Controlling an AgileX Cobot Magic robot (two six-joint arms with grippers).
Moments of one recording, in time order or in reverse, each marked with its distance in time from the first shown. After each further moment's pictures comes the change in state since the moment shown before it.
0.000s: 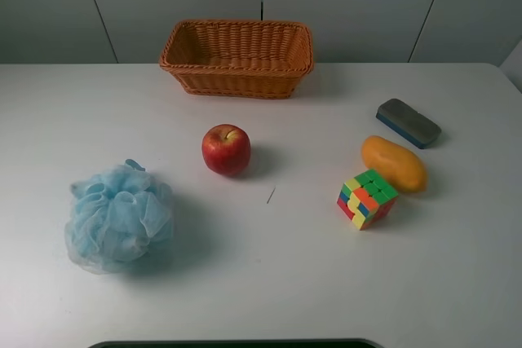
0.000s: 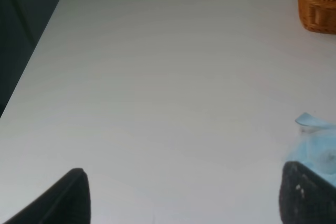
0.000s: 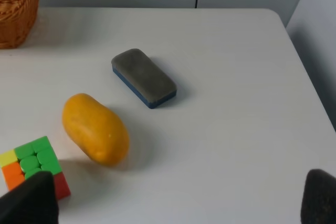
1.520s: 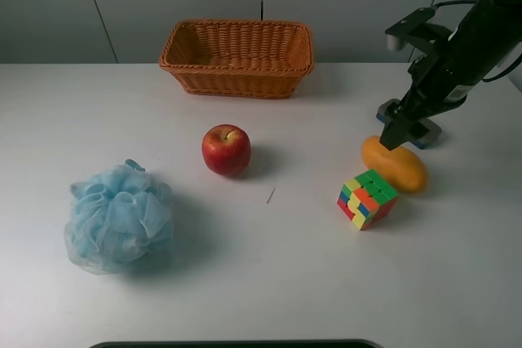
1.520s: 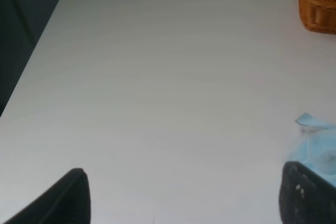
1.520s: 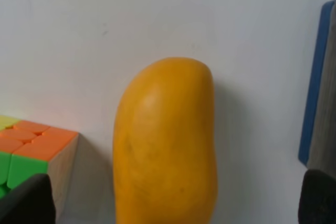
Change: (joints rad) left arm 0.000 0.000 0.000 0.000 0.000 -0.002; right arm 0.191 1.678 -0.482 0.150 -0.275 -0.567
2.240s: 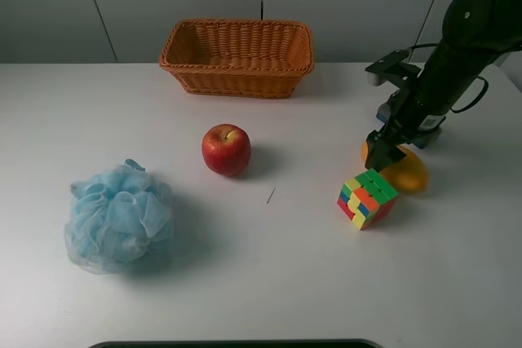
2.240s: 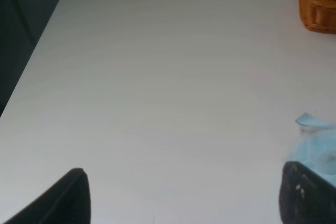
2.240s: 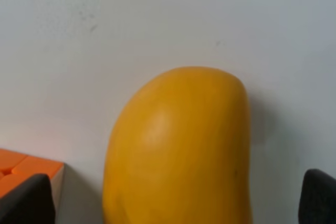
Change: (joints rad) left arm 0.000 0.000 0.000 0.000 0.000 0.000; right arm 0.004 0.177 0.000 0.020 -0.082 0.006
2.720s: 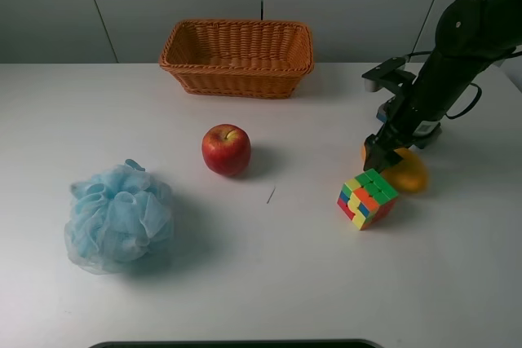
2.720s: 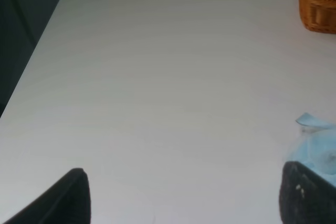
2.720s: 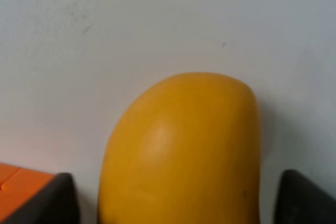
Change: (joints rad) left arm 0.000 0.000 0.000 0.002 0.000 0.000; right arm 0.002 0.027 0.000 0.002 -0.018 0.018
